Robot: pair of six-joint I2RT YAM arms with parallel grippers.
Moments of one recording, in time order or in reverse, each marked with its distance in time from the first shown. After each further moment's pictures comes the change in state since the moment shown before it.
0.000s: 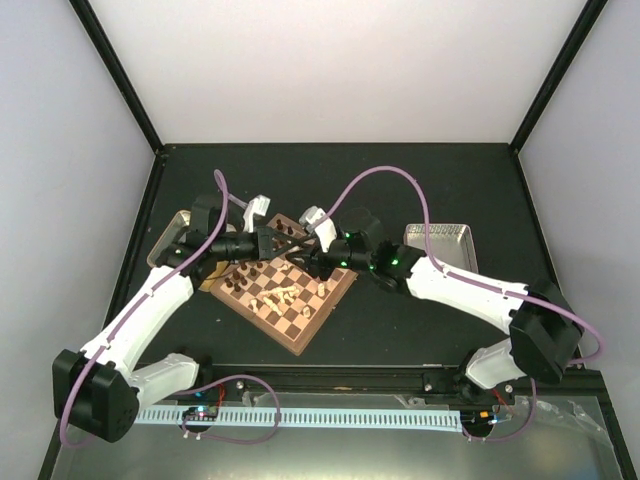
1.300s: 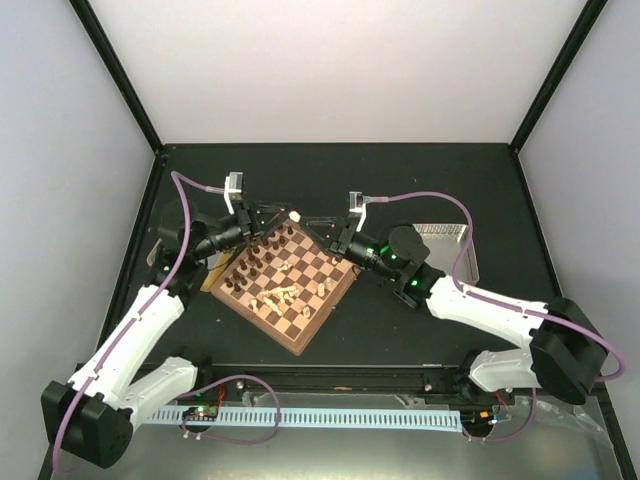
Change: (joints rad) left arm 0.000 -0.145 -0.051 0.541 0.013 -0.711; right arm -0.010 -0.156 -0.246 0.735 0.045 1.242
